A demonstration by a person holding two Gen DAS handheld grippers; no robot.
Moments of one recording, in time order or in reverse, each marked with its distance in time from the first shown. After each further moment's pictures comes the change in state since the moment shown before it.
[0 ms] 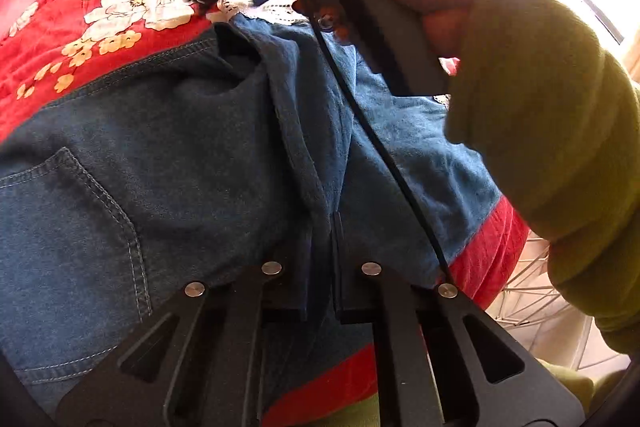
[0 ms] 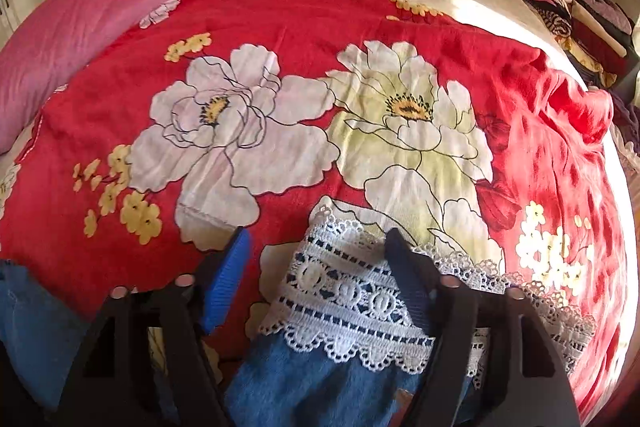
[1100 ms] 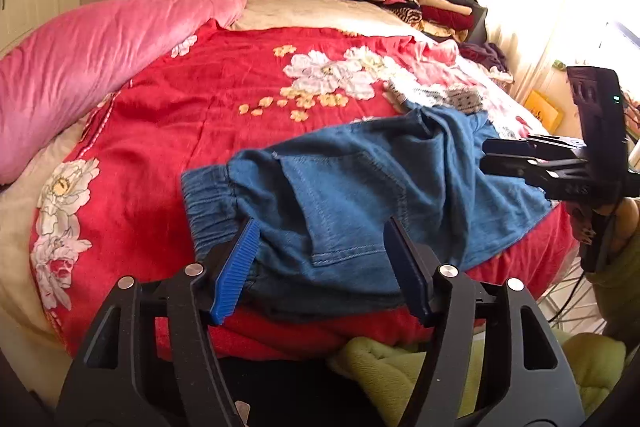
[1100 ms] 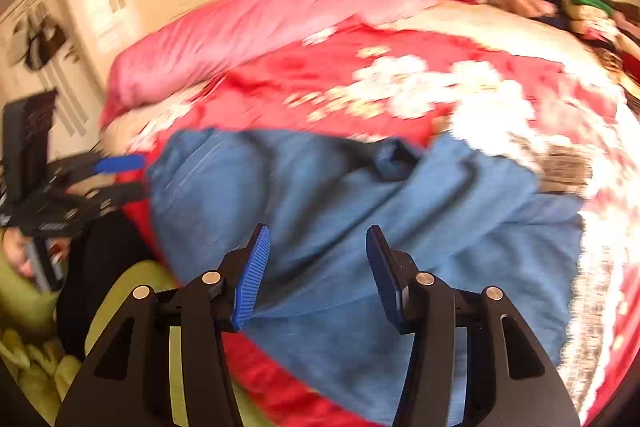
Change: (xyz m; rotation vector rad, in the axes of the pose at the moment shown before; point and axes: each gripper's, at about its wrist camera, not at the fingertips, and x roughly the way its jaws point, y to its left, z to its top) left arm -0.164 0.074 -0.050 -0.090 -0.251 0.323; right arm -0.163 0.061 -0.172 -0.111 -0.249 0.309
